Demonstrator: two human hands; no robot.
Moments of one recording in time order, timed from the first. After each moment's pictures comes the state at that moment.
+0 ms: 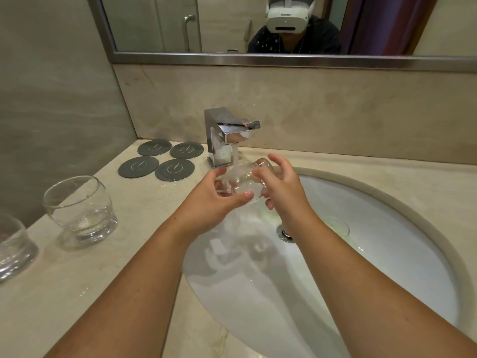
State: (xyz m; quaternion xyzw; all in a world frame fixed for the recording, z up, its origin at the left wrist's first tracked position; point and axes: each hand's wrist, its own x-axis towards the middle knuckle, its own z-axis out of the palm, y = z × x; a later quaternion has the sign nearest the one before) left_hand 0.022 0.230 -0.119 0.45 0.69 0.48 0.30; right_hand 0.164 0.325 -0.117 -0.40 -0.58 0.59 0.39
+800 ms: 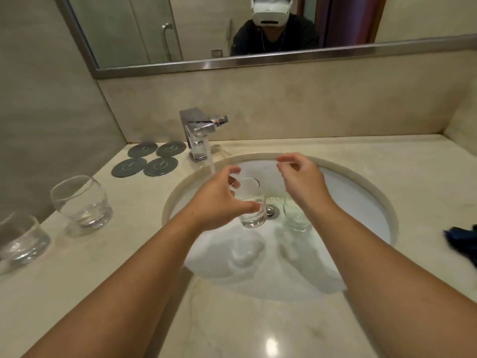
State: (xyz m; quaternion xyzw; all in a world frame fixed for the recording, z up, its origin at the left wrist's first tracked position) left_hand 0.099 0.211 -0.096 0.57 0.73 0.31 0.22; right_hand 0.266 0.322 -0.115 -0.47 -0.63 0.45 0.43
